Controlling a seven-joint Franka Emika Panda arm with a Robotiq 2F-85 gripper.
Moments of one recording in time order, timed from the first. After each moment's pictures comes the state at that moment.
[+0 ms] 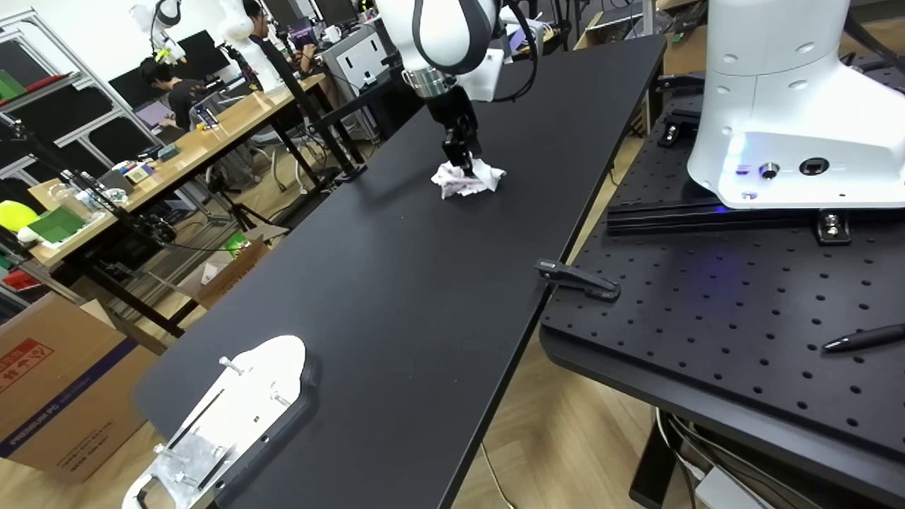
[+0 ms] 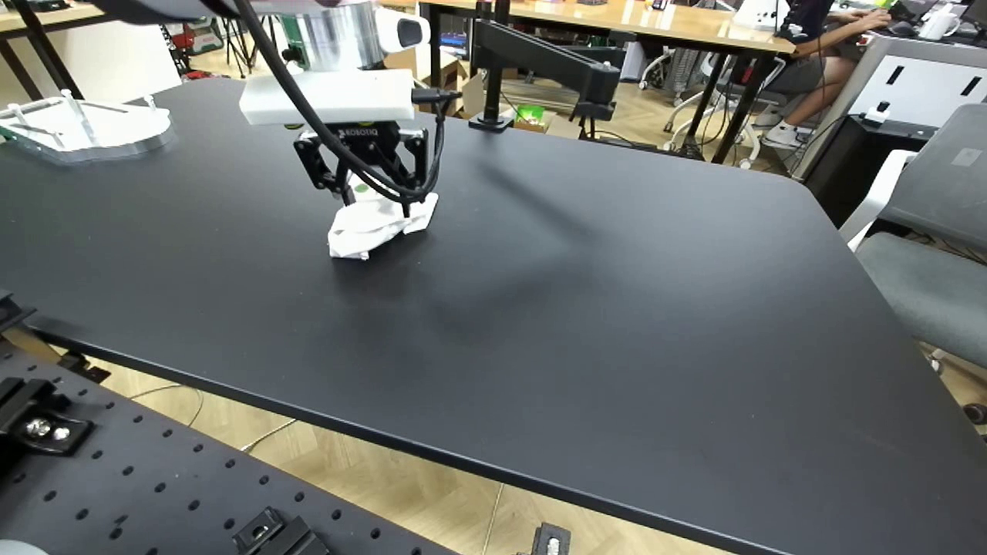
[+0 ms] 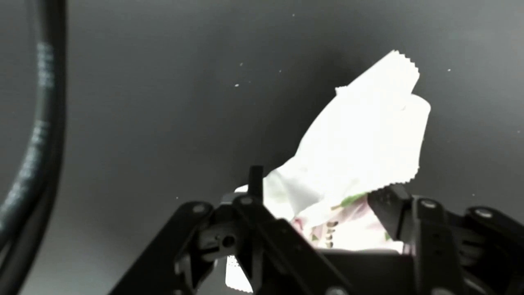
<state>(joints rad) 0.09 0.29 -0.04 -2.57 -0.32 2.93 -0.04</state>
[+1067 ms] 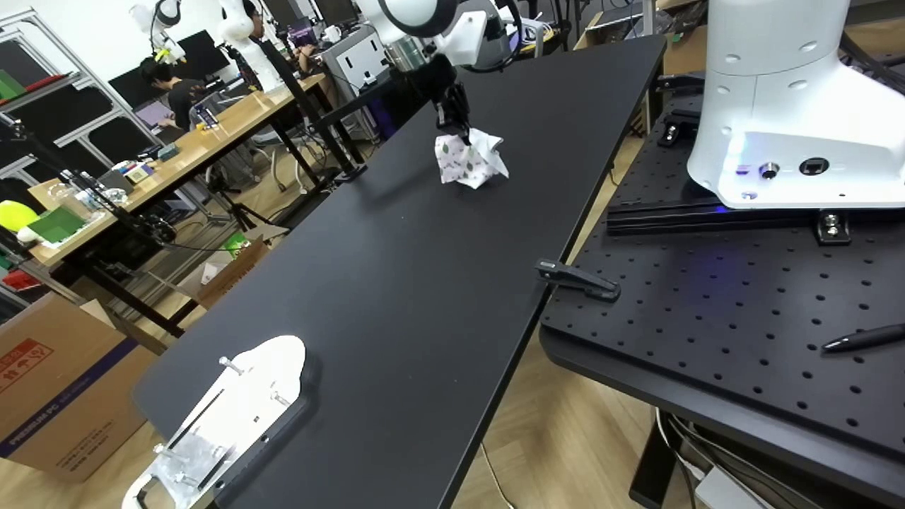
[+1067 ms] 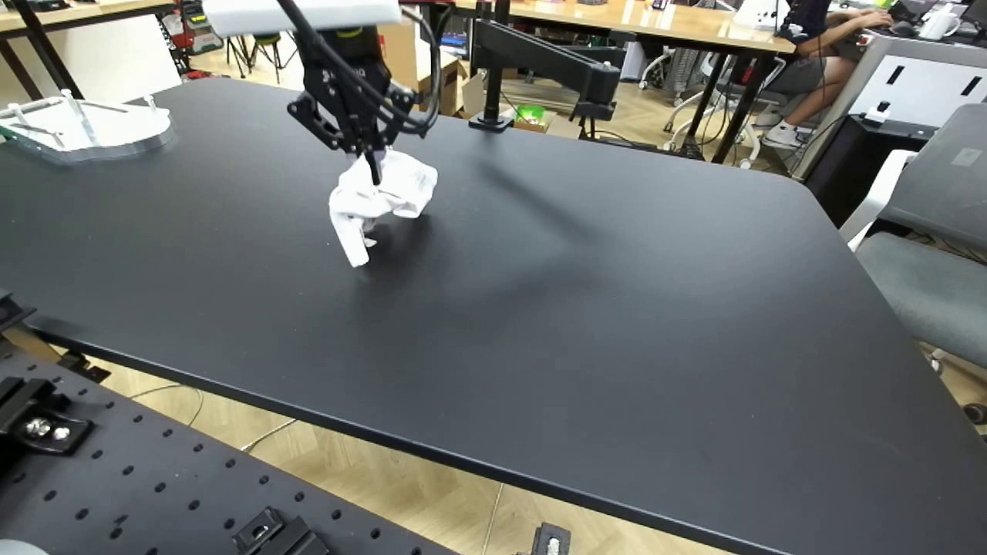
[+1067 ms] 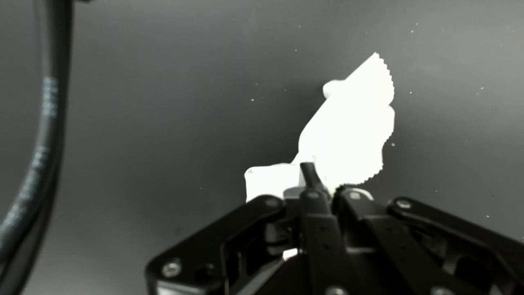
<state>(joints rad) 0.13 0.12 -0.03 -2.55 -0.31 2.62 -0.05</state>
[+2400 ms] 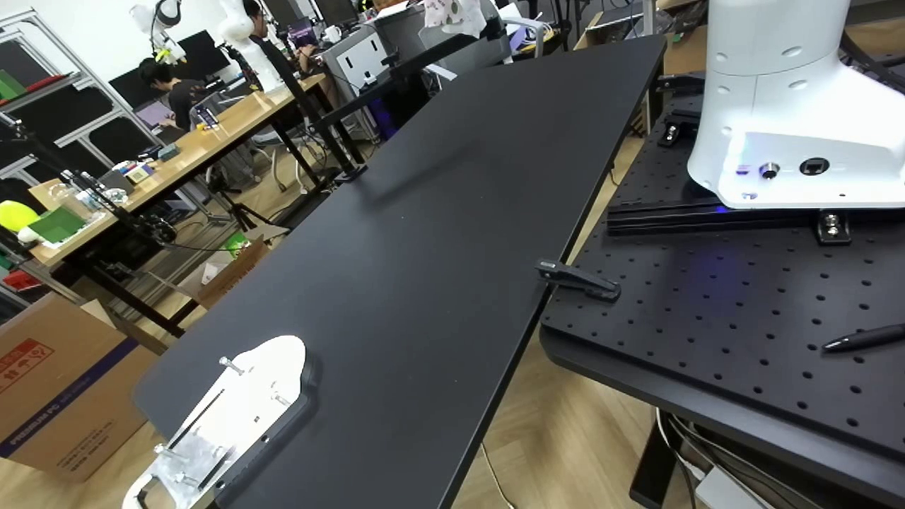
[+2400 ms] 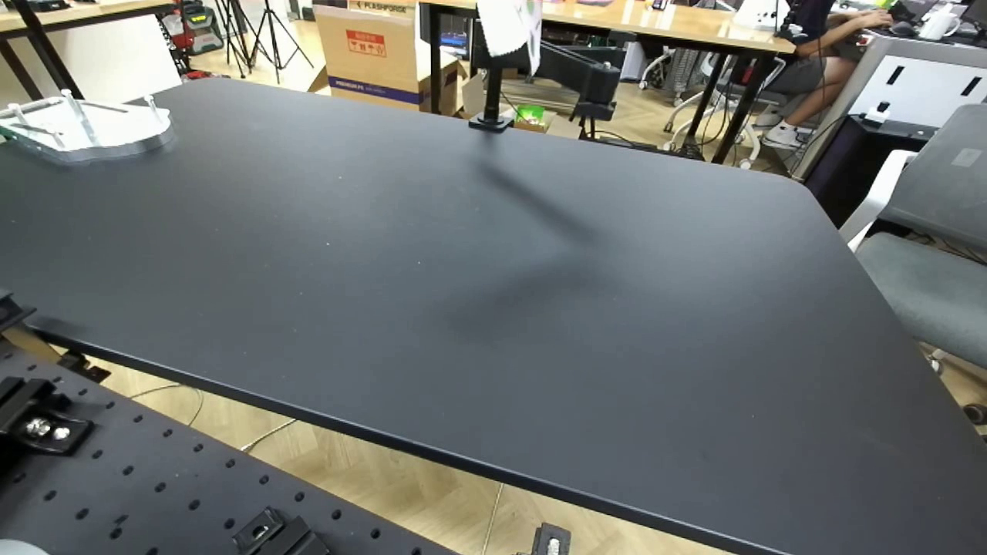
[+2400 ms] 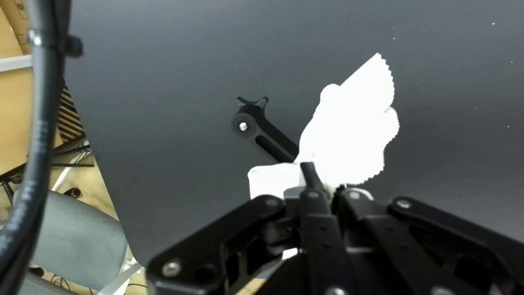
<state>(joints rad) -0.11 -0.27 -0.08 -2.33 -0.25 2.19 -0.03</state>
